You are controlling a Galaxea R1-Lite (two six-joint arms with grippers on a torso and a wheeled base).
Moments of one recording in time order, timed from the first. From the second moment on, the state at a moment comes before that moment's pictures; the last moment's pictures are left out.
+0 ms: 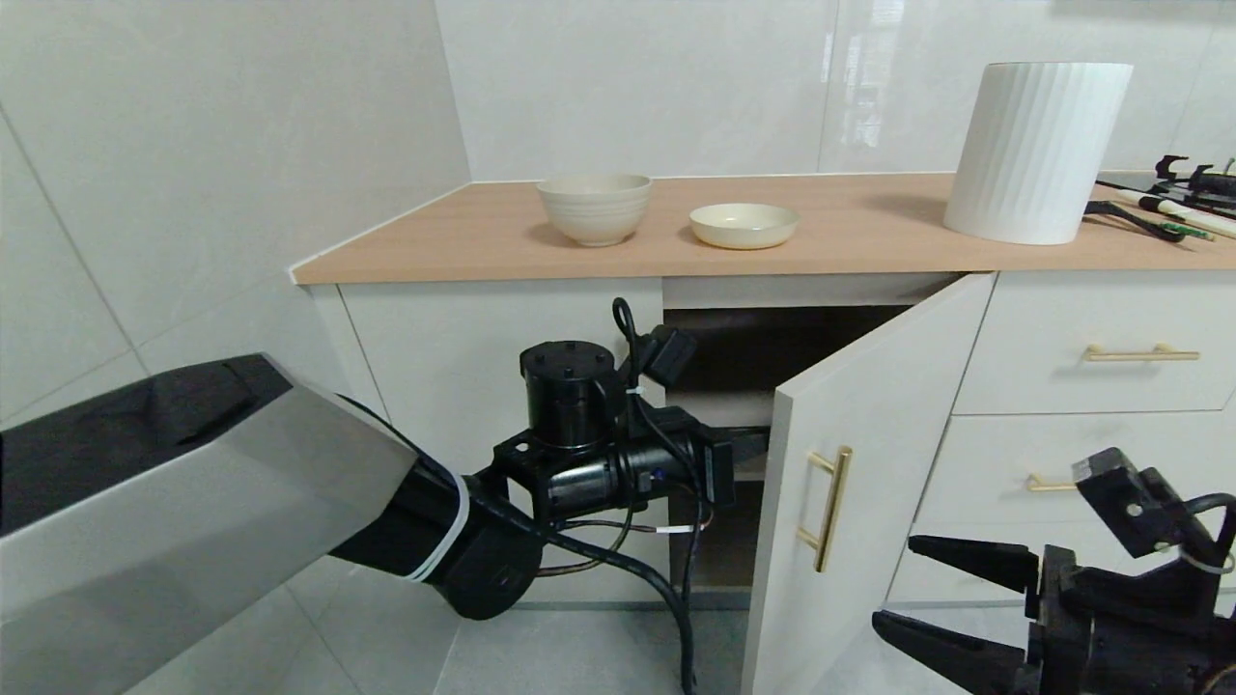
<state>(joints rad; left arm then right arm) -0.67 2.15 -1.04 -1.02 -0.55 -0.37 0.49 1.42 -0.14 -1.08 0.41 0.18</state>
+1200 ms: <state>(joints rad) -0.91 2.14 -1.16 -0.91 -0.37 -0.41 0.66 0.95 -0.30 -0.62 0.41 0.17</state>
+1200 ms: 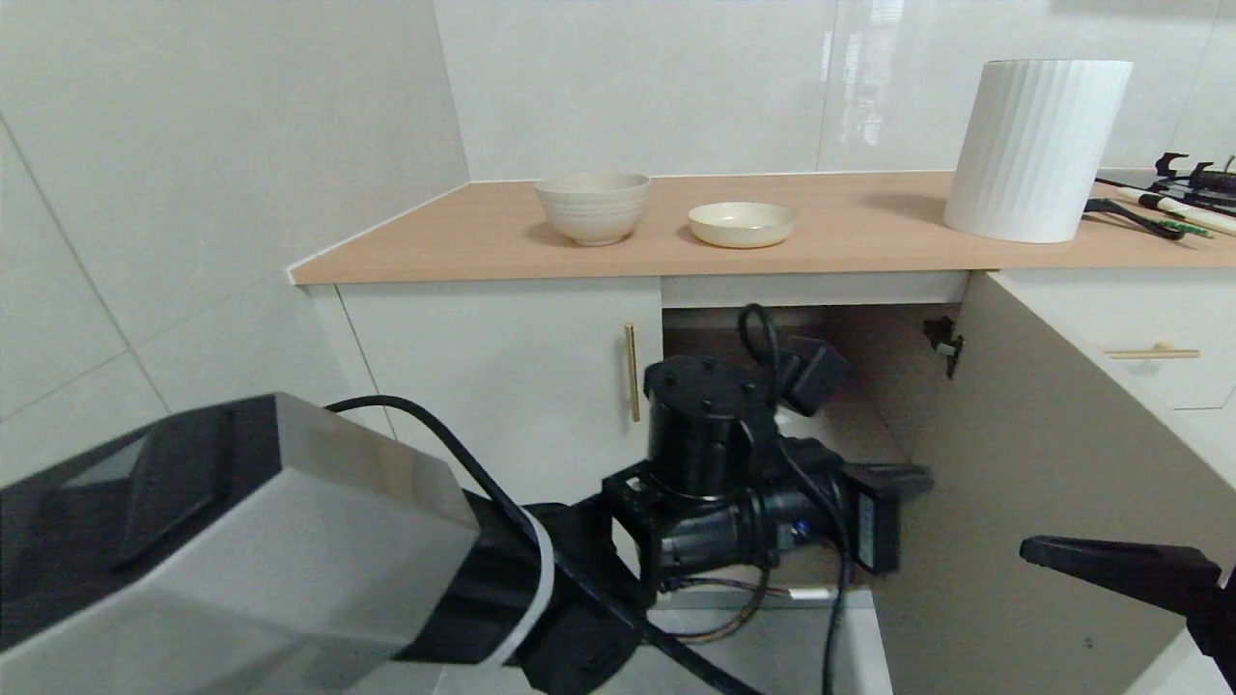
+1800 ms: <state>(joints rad) -0.46 1.77 -0.81 -0.80 -0.35 -0.30 0.56 1.28 -0.61 -0.57 0.41 0.17</state>
